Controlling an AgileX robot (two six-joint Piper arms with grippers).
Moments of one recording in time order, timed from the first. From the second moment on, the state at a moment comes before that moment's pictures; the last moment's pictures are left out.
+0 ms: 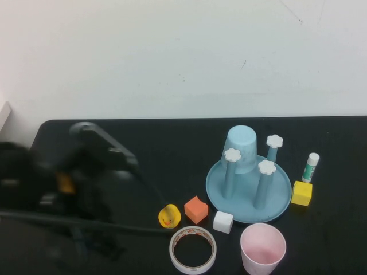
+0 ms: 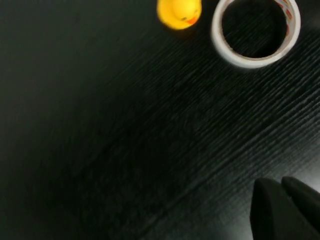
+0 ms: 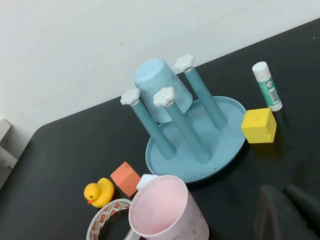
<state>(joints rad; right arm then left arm) 0.00 -0.01 0.03 0.68 0.45 -0.16 -0.56 1.26 -0.94 -0.05 0.90 0.23</state>
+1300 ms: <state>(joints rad) 0.00 -0.01 0.03 0.78 0.45 -0.32 -0.92 2.32 -1.86 -0.04 1.05 -0.08</state>
